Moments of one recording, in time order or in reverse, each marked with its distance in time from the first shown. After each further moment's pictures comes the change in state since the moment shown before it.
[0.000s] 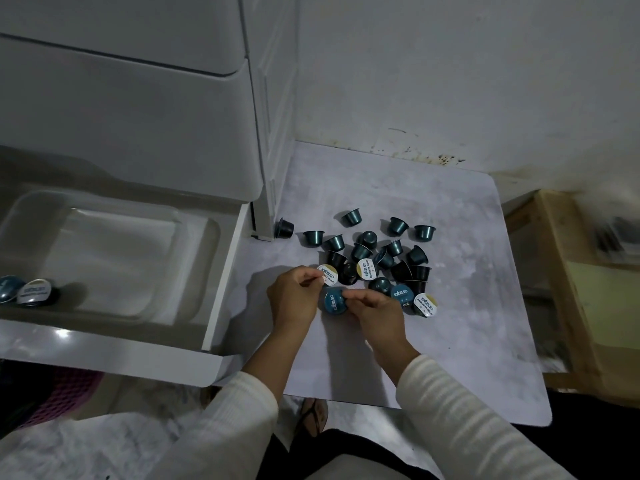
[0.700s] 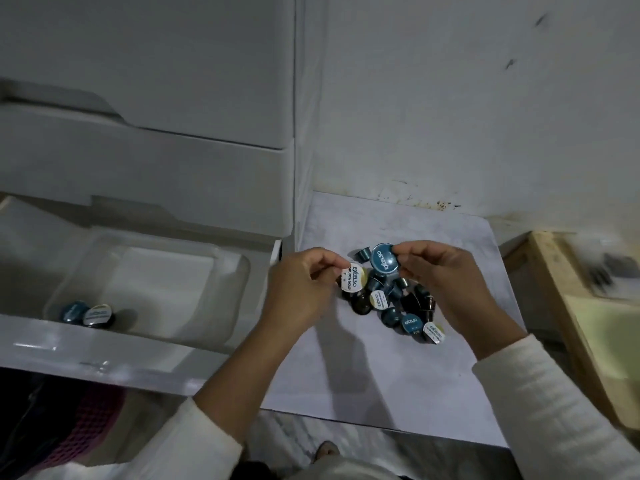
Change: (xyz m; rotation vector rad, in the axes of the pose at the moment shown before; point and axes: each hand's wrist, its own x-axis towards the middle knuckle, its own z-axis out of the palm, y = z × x) left_hand -0.049 0.097 -0.100 -0.071 -0.128 0.385; right_hand -0.056 -0.146 -0.046 -0.015 -0.169 -0.414
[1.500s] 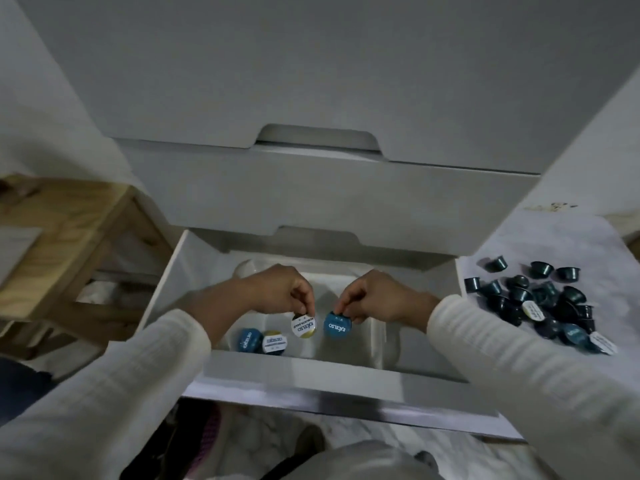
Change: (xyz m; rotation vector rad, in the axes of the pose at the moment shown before) left_hand 0.098 -0.144 -0.292 0.689 -0.823 0.019; right_hand 0.038 0.012 0.323 -0.533 -0.580 0.203
